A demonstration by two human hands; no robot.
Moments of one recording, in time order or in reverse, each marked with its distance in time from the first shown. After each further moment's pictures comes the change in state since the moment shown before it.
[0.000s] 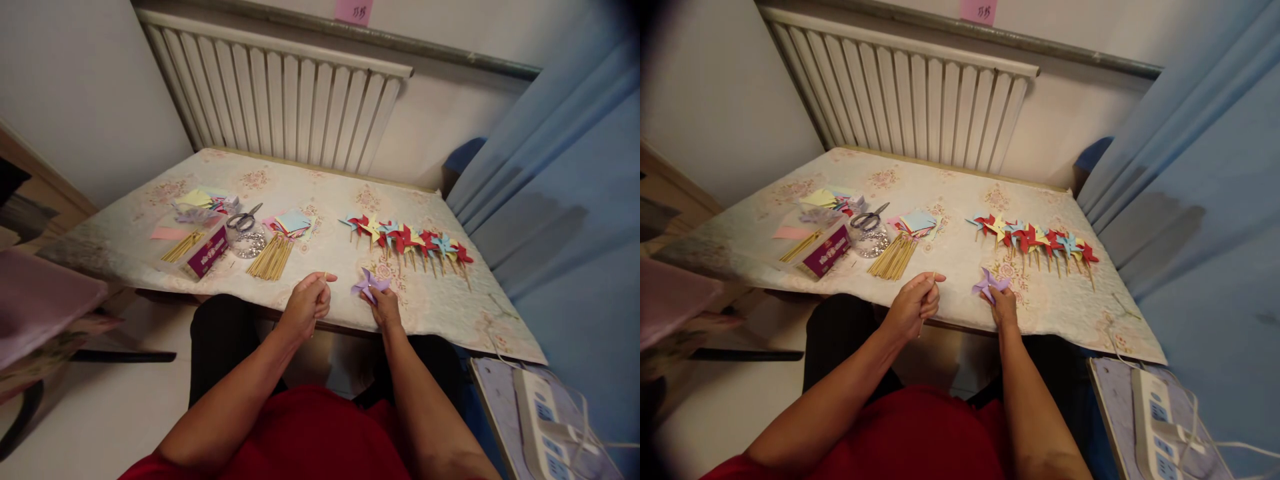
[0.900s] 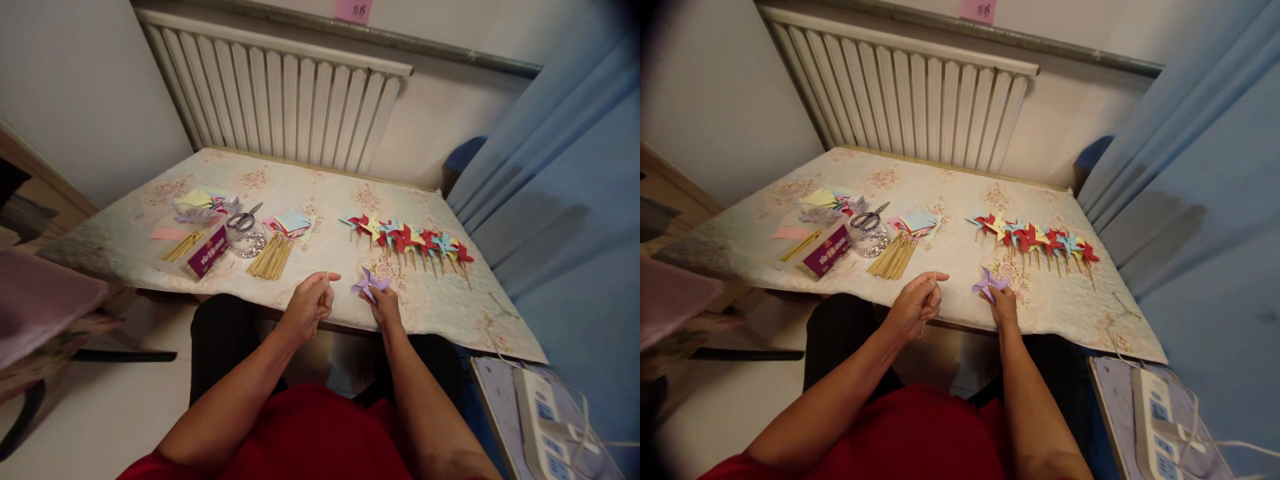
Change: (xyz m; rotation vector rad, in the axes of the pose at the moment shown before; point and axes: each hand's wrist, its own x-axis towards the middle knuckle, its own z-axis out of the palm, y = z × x) left_hand -0.003 0.002 0.002 0.056 -0.067 -0.010; right_hand -0.003 -0.004 0.002 -0.015 -0.004 0.015
